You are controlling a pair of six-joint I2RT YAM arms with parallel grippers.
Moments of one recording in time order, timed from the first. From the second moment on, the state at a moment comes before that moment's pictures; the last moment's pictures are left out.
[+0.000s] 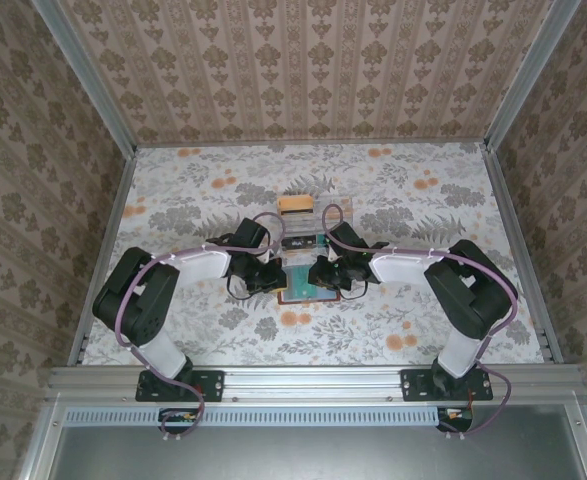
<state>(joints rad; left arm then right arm) -0.59 1.66 0.82 -0.35 0.53 -0.68 0.64 1.74 0.87 -0.14 -0.35 0.87</state>
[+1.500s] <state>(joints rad) -0.46 1.44 0.88 -0.46 0.55 -0.63 0.50 1.44 1.12 -0.62 -0.26 0.29</state>
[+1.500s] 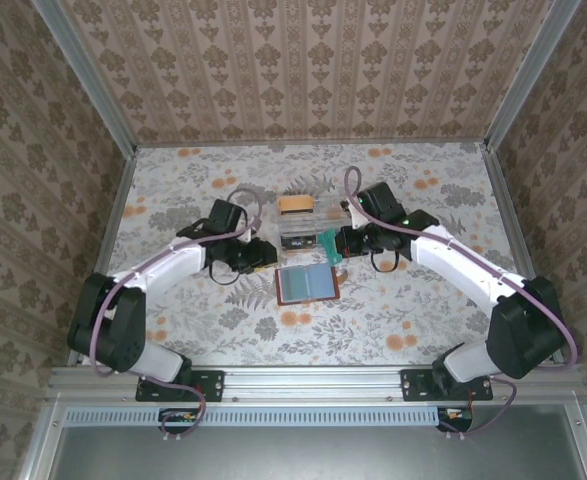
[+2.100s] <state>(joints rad) -0.29 1.21 0.88 -0.51 0.61 -0.59 0.63 1.61 1.27 -0.71 0.18 -0.67</state>
